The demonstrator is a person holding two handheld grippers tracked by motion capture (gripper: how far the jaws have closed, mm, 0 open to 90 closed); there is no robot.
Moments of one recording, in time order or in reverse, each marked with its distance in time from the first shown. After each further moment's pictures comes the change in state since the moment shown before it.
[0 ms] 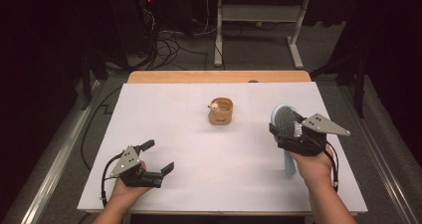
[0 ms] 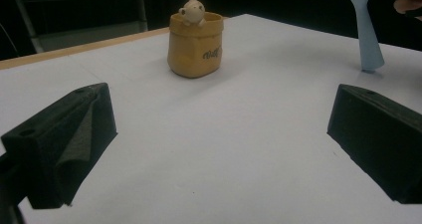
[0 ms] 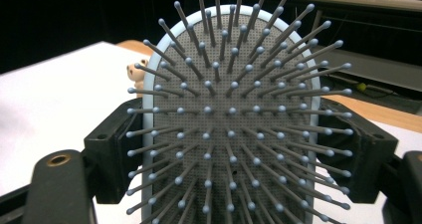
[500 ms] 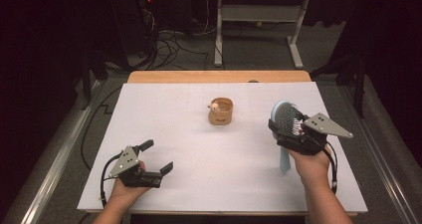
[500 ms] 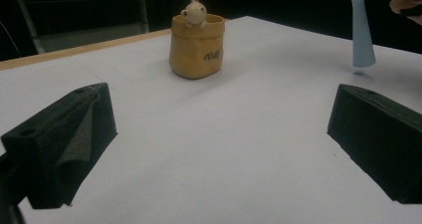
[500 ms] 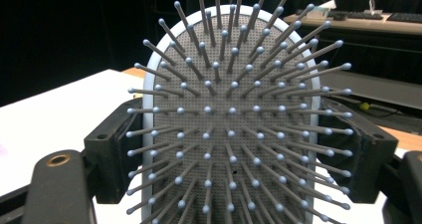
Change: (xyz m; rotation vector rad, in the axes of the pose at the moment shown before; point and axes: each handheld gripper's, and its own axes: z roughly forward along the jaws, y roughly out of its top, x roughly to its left) left arm 0.000 0.001 -0.001 -0.003 0.000 -0.007; right arm 0.002 0.003 0.001 -0.097 0.004 0.015
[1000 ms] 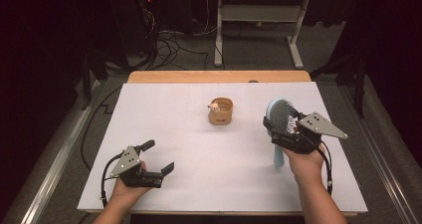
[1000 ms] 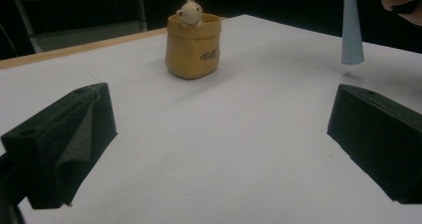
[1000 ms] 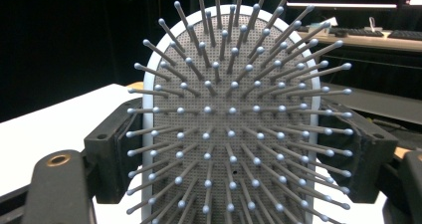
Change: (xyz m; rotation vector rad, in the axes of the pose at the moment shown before) left arm -0.007 -0.004 0.001 0.015 -0.004 0.013; right arm 0.014 0.004 0.009 -0.054 0.013 -0.010
